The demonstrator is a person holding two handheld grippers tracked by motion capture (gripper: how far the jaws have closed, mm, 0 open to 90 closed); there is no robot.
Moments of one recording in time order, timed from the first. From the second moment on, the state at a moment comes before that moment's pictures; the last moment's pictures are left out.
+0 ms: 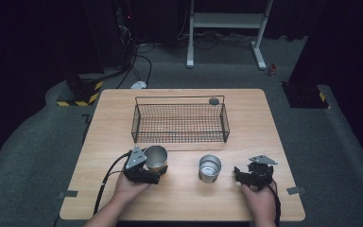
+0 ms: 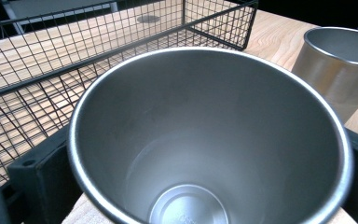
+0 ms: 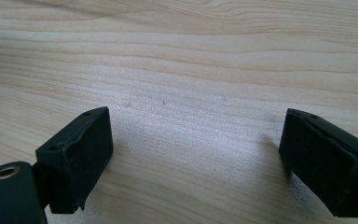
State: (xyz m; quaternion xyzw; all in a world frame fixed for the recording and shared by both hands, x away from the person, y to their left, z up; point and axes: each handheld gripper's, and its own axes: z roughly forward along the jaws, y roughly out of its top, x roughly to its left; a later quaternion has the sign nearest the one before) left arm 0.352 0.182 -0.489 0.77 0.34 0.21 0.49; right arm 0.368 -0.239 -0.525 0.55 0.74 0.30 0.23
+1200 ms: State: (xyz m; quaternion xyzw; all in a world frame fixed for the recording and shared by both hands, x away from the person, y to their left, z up) left arm 0.346 0.189 -0.486 0.75 0.34 0.24 0.51; right arm 0.368 -0.239 -0.525 0.55 0.74 0.30 0.23
